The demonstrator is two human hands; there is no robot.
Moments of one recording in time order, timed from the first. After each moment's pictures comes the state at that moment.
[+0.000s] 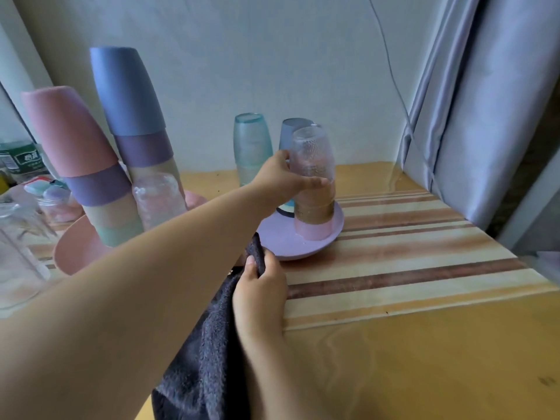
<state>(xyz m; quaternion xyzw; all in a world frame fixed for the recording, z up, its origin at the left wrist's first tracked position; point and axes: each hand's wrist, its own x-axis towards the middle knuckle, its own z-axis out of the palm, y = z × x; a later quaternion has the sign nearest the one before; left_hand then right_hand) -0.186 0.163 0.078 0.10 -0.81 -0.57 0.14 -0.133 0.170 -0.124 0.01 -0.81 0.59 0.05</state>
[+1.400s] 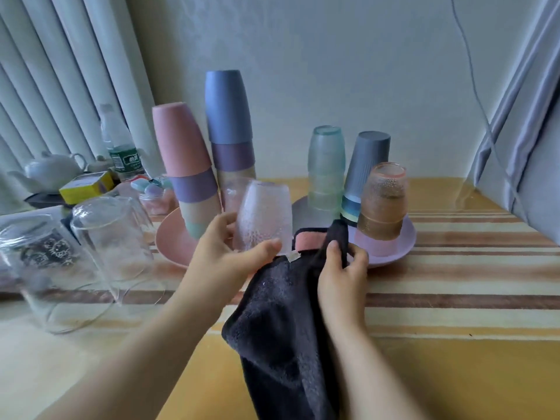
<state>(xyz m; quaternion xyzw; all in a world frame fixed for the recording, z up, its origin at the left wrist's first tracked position) 0.017 0.096 0.044 0.19 -0.71 -0.61 0.29 -0.080 0.205 -0.004 0.05 -0.68 0.73 0.01</state>
